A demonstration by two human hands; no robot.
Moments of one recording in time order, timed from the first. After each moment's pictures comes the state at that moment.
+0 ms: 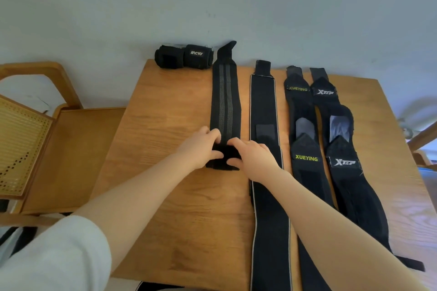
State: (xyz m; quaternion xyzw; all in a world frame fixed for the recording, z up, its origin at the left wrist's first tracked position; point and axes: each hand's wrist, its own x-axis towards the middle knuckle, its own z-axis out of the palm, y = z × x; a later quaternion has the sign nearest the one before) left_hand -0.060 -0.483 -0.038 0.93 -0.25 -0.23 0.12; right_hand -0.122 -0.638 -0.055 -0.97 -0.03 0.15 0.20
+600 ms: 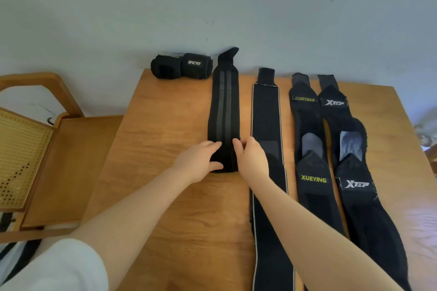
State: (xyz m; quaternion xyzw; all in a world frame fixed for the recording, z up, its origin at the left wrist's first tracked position) left_hand -0.030 -0.494 -0.054 0.92 -0.24 -0.28 0.12; right_hand -0.071 -0.636 -0.085 -0.87 0.25 0.06 0.42
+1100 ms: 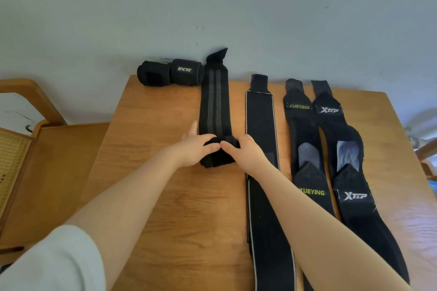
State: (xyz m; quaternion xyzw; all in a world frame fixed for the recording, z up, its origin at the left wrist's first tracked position) left_hand 0.035 -0.511 -0.055 0.89 -0.15 -0.39 0.20; right_hand -0.029 -0.663 -0.080 -0.86 0.19 0.17 0.44
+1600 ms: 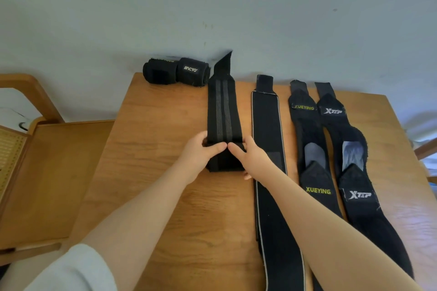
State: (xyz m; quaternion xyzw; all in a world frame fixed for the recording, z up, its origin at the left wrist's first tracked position) left_hand 0.004 -0.501 -0.070 0.76 0.01 -0.28 0.59; right_hand -0.041 -0.649 -0.071 -0.82 0.23 0.19 0.48
